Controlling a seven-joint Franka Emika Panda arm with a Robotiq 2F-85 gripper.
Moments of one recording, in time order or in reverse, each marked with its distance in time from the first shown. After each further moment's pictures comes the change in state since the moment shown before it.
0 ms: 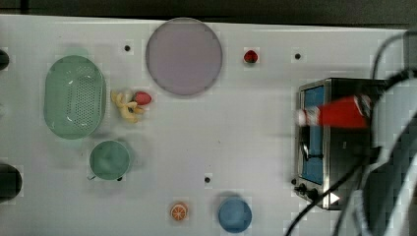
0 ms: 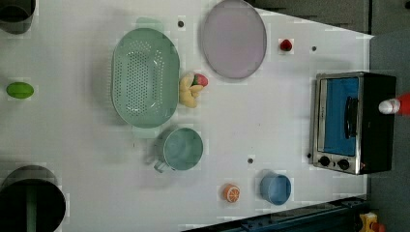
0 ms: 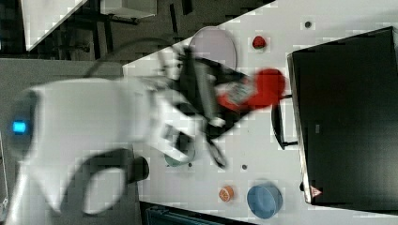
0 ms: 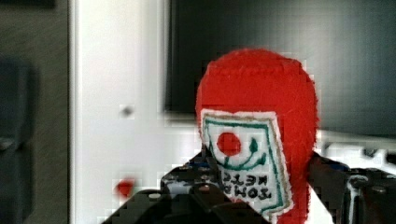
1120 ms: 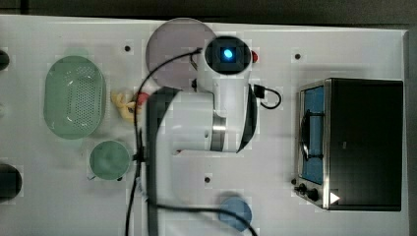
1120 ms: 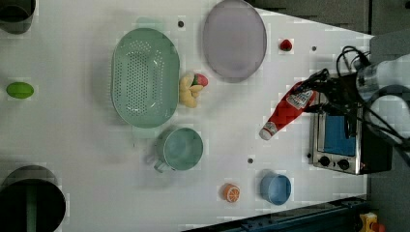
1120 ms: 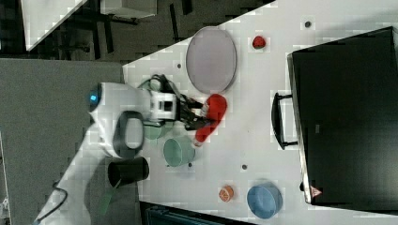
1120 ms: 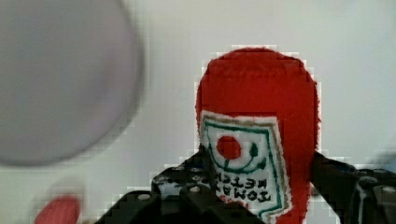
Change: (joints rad) arm 0.223 0.020 0.313 -0.549 -0.090 0.345 -0.005
